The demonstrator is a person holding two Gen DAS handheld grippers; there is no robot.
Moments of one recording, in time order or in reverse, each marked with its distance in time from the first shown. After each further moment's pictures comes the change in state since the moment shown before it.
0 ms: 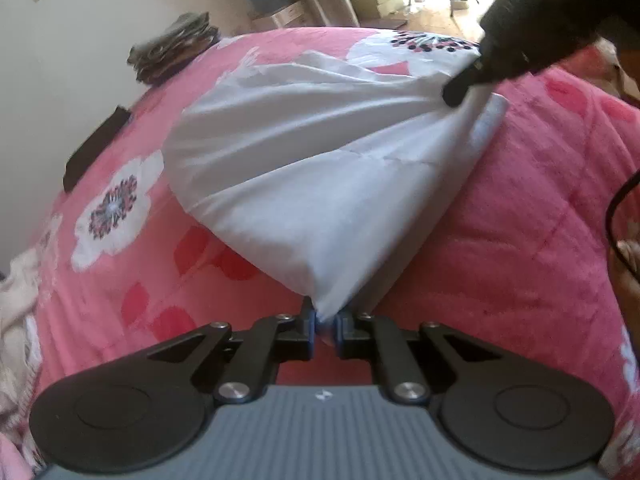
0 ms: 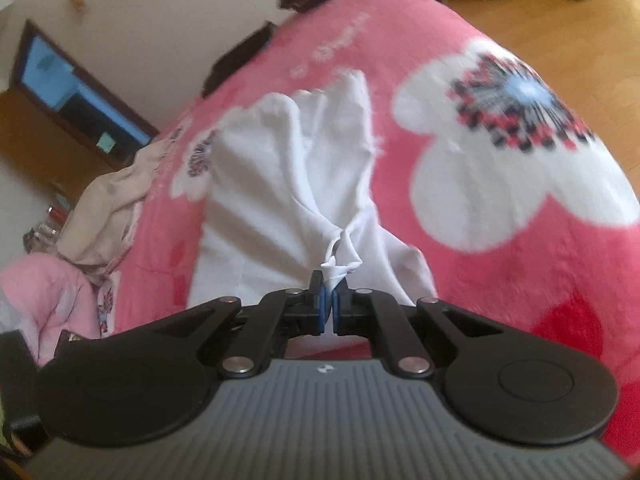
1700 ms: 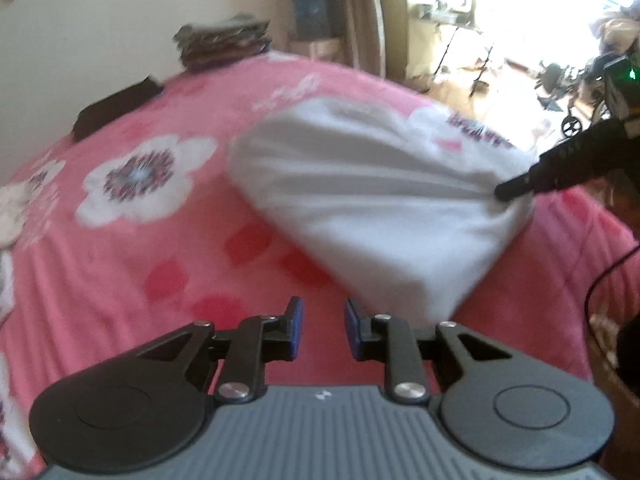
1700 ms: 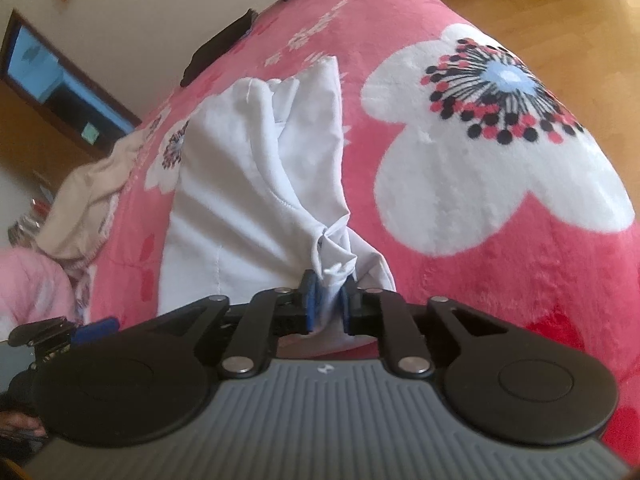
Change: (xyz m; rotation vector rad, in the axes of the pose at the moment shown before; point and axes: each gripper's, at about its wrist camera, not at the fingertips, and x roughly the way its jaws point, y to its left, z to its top) left arm -0.024 0.087 -0.016 -0.274 -0.146 -0.172; right arm 0.008 -0.016 0.004 -0.002 0.035 -0.054
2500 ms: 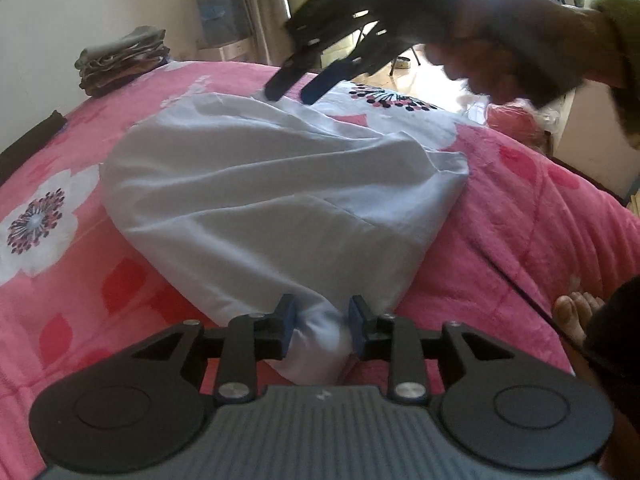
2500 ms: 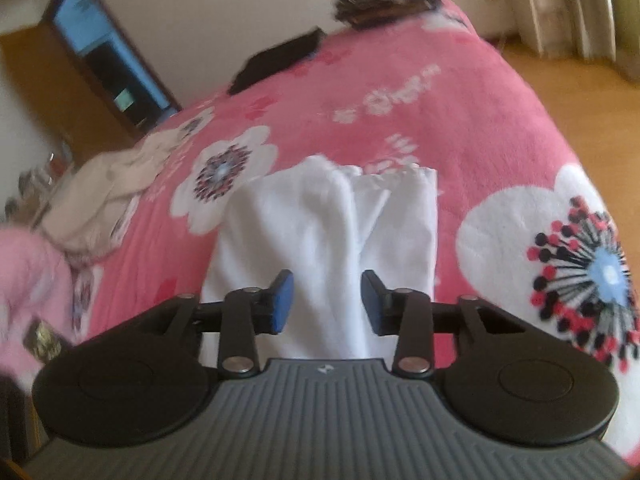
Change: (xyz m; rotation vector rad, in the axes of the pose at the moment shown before) left arm 0.054 -0.049 -0.004 0.174 0.020 -0.152; right arm 0.057 0.059 0.103 -0.207 -0.014 0.042
